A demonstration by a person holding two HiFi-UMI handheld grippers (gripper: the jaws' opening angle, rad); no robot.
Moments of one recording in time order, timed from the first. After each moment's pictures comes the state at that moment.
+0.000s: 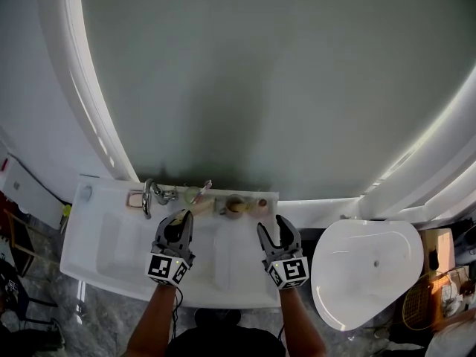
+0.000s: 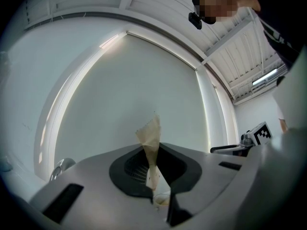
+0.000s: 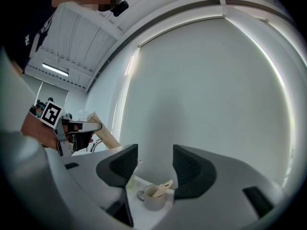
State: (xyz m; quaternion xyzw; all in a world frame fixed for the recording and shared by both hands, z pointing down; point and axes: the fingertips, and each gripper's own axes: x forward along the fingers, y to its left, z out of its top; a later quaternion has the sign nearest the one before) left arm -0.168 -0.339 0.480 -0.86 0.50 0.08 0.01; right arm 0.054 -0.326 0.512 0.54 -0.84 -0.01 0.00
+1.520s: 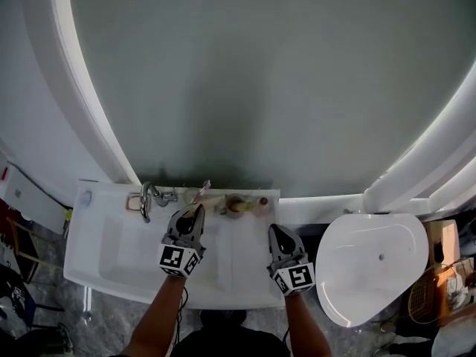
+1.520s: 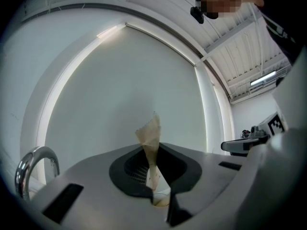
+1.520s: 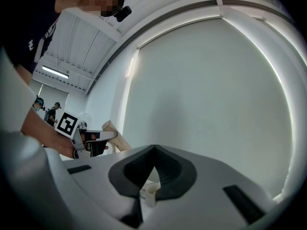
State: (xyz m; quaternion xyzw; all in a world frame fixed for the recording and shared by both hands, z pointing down) left arm -0.131 -0.377 0.500 -0.87 0.48 0.07 -0.01; right arm 0.063 -0.314 0.513 0.53 -0.85 -0.01 0.00
